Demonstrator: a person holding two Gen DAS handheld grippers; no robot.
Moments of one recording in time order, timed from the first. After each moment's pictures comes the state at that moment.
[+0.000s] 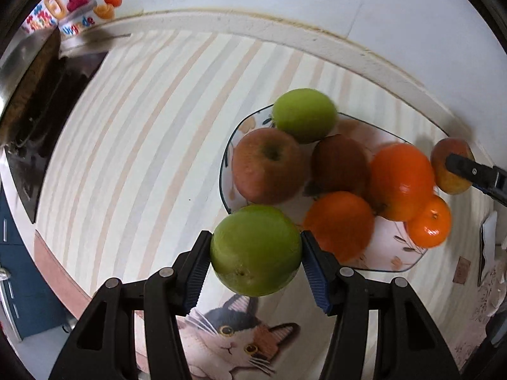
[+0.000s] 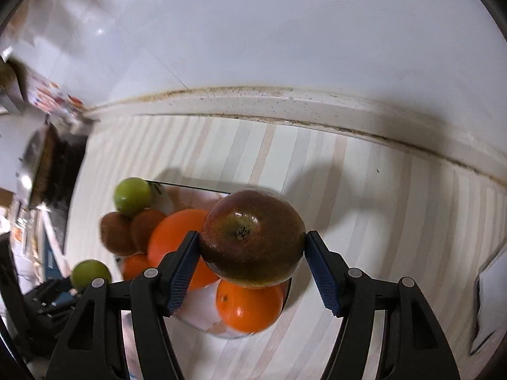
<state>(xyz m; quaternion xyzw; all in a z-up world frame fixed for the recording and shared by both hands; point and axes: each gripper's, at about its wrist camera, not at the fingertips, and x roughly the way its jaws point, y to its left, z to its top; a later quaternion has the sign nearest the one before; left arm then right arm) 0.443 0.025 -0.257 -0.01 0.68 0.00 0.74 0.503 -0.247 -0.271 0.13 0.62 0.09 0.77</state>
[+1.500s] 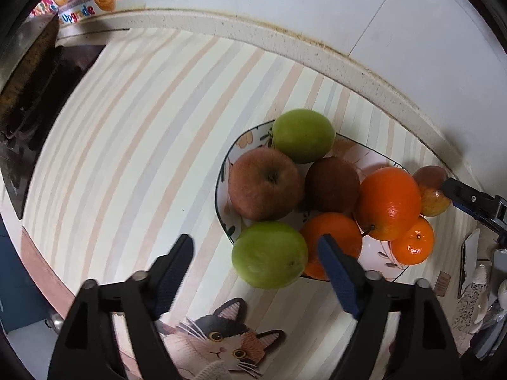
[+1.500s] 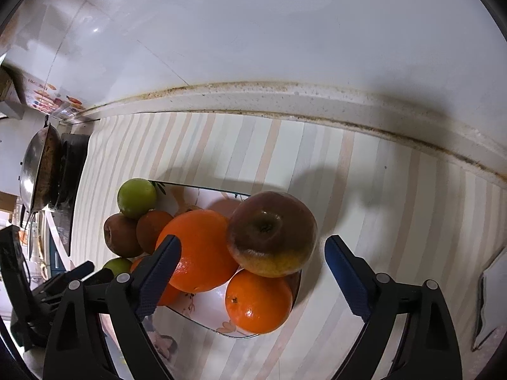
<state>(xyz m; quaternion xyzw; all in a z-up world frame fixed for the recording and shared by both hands) 0.452 0.027 -0.252 -0.05 0.64 0.01 0.76 0.505 -0.241 -0.264 0.15 0.62 0.09 0.76</state>
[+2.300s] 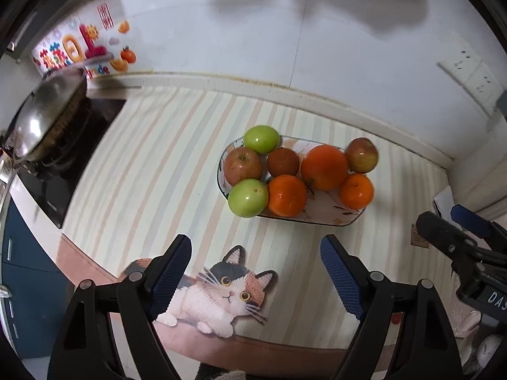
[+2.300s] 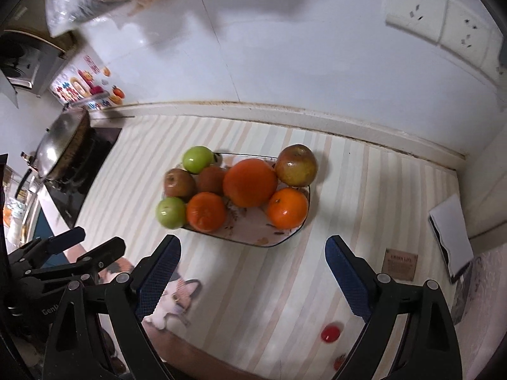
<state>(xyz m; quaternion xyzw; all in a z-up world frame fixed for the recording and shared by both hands) 0.336 0.006 -0.132 0.01 0.56 -0.04 0.83 0.331 -0.185 -0.123 0.09 0.53 0.06 0.84</state>
